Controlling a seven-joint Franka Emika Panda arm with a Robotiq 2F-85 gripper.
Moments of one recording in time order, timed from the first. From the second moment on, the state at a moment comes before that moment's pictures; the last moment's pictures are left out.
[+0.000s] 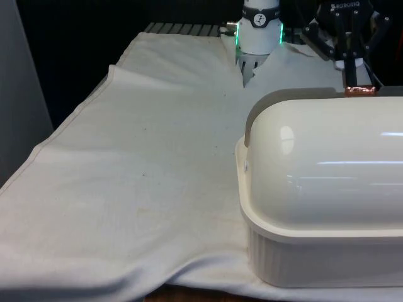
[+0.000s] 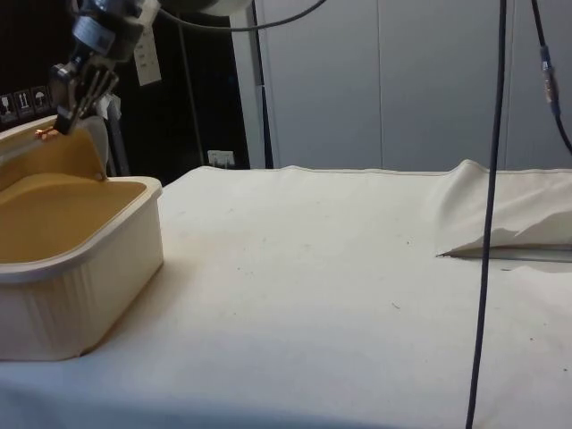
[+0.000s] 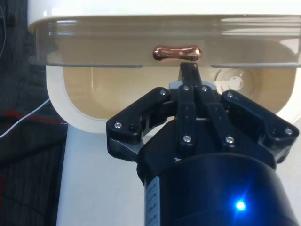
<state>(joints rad) 0.11 0.37 0.09 -1.89 0.10 2.91 -0.01</state>
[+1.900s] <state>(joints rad) 0.11 0.49 0.07 -1.65 0.10 2.87 -0.01</state>
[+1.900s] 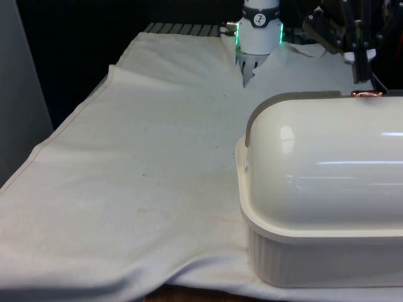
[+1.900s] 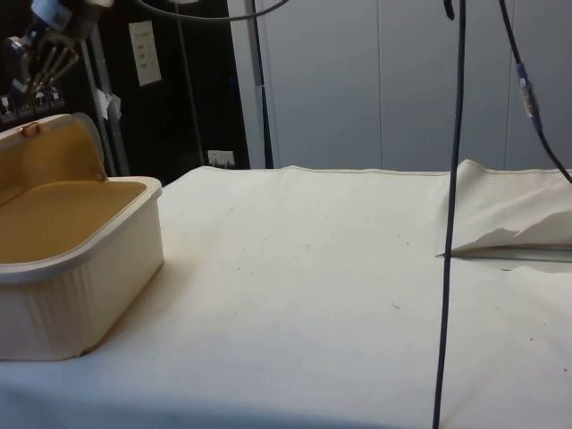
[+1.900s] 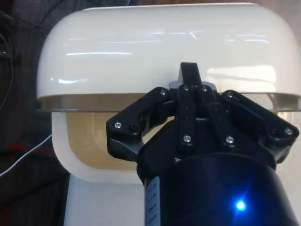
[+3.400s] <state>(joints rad) 0.14 0.48 0.12 -1.67 0.10 2.77 0.05</state>
